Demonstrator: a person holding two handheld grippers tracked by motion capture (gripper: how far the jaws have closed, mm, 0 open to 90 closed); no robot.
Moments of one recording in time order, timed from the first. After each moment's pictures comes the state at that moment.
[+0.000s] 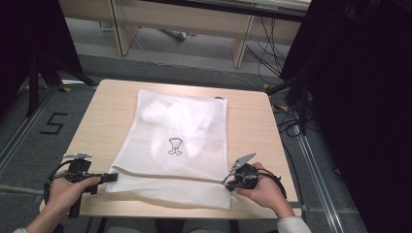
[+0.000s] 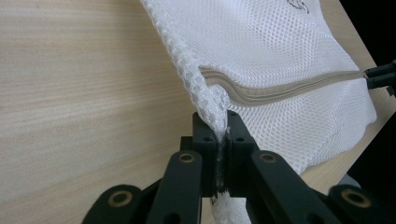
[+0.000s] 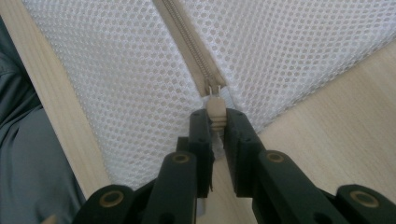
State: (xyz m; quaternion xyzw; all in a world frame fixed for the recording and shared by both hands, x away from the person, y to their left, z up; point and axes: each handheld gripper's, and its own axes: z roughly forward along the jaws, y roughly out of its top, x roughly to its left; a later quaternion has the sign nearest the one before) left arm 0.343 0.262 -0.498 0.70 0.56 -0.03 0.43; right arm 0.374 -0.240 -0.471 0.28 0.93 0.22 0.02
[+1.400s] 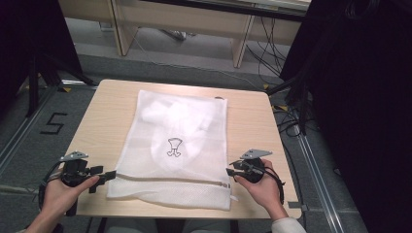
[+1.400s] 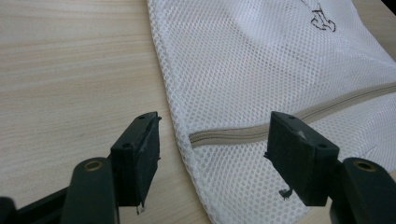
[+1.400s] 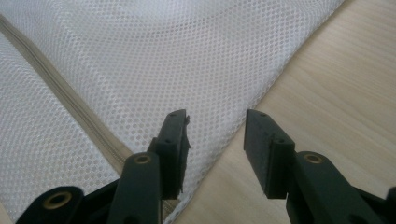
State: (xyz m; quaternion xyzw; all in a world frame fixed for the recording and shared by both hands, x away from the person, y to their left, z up) left arm 0.337 0.268 -0.488 0.73 0.54 0.07 0.42; right arm 0.383 -0.253 -0.469 0.41 0.83 0.35 0.13
